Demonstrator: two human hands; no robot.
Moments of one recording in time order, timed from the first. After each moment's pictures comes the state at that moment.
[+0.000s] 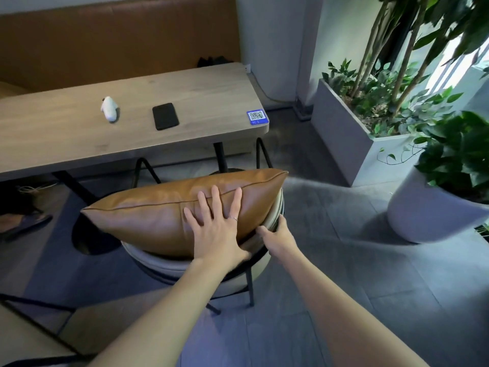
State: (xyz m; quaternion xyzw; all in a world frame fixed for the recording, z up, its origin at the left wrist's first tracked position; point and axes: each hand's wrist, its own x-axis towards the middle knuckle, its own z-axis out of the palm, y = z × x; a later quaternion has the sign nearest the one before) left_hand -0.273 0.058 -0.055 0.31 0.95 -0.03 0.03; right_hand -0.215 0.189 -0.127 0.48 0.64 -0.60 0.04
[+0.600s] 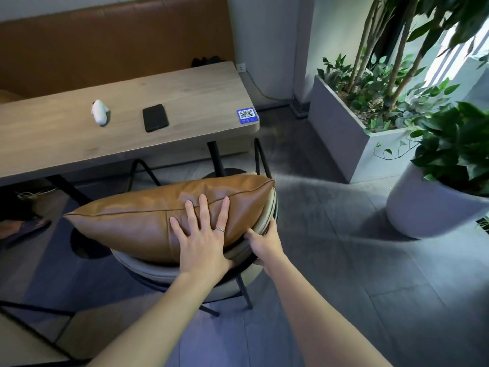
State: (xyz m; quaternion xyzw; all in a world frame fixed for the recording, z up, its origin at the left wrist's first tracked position) left_hand -0.259 0.055 -0.076 0.31 0.95 -0.08 -0.02; right_hand -0.224 0.183 -0.160 0.47 0.55 -0.69 -0.01
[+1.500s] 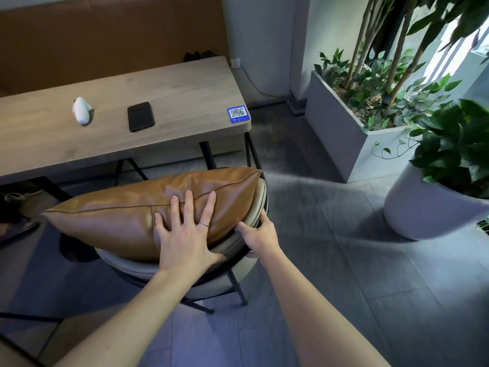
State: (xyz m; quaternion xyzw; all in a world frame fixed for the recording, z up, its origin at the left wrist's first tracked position) left_hand -0.296 0.069 -0.091 0.32 0.94 -0.06 -0.07; right_hand -0.238 0.215 -0.136 0.46 0.59 -0.66 -0.01
